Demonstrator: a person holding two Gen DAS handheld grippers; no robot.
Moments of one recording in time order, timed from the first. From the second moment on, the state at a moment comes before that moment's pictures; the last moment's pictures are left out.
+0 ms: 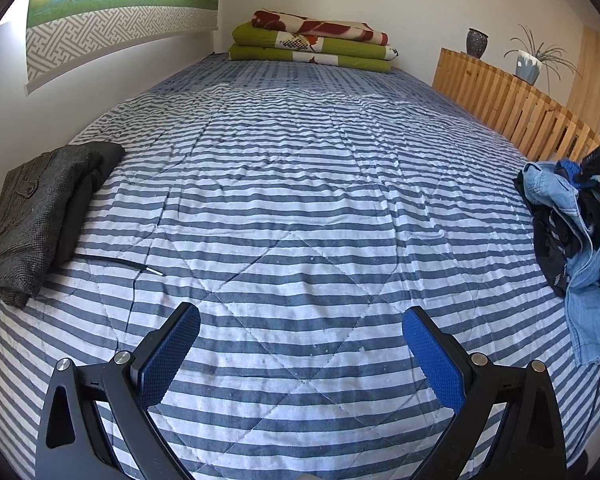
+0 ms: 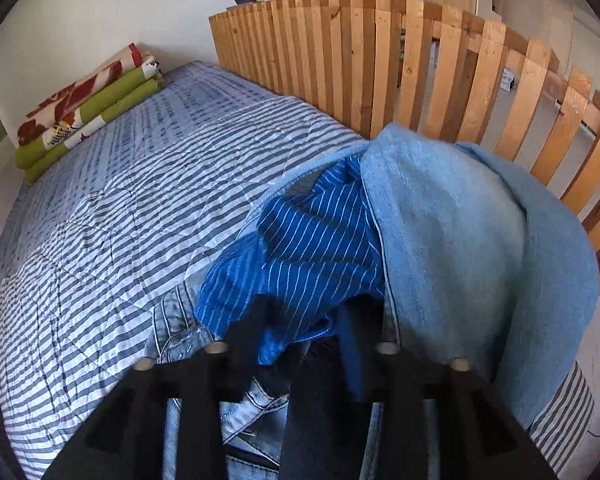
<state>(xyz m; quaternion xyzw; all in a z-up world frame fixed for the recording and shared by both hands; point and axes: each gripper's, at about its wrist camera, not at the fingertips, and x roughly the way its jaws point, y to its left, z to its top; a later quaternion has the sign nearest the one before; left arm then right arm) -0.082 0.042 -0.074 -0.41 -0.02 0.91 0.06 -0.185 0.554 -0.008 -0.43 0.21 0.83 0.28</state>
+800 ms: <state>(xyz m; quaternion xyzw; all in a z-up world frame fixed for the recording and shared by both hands) -0.017 -0.011 -0.015 -0.34 -0.04 0.94 0.04 -0.036 0.329 0.218 -0.30 0.12 0.95 -0.02</state>
